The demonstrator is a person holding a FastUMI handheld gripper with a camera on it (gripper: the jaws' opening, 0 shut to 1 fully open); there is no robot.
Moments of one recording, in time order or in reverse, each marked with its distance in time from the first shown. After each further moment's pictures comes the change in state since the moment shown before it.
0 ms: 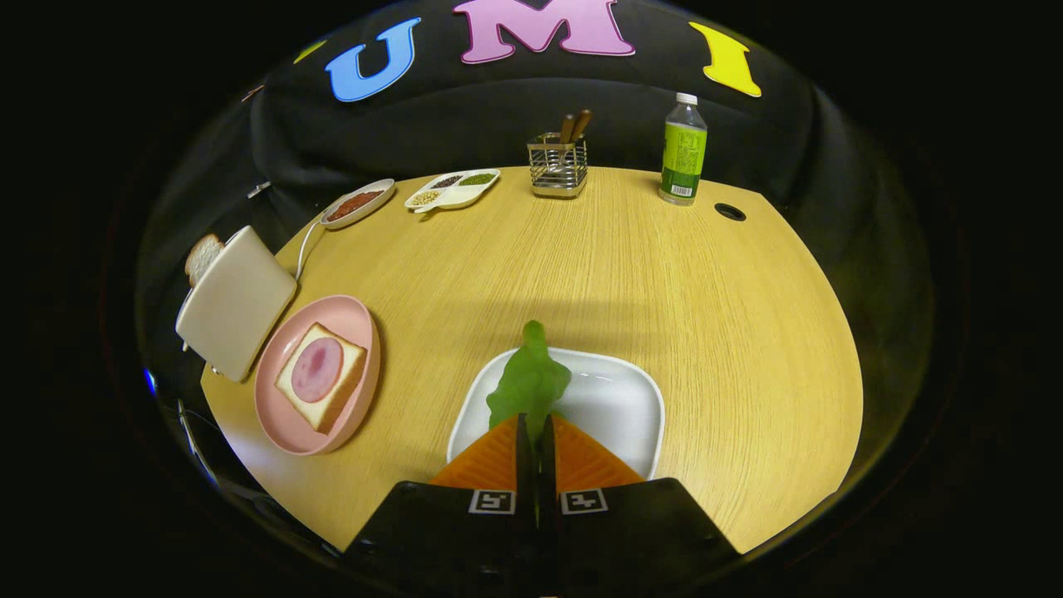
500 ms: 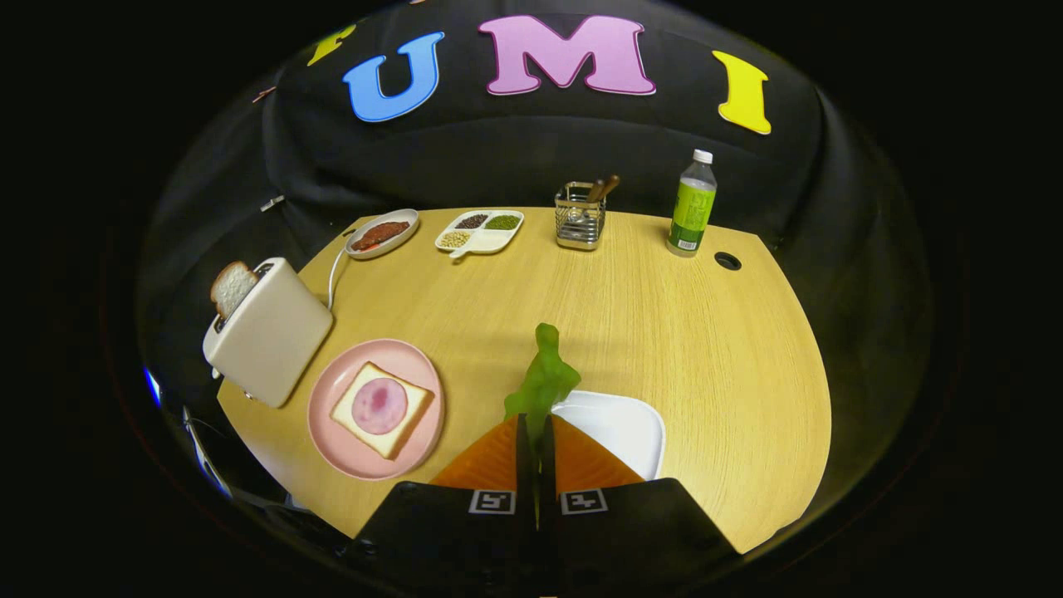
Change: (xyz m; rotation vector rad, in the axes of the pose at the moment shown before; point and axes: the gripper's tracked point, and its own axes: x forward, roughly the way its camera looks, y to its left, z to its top) arm -0.055 0.050 0.055 -0.026 -0.067 -0.003
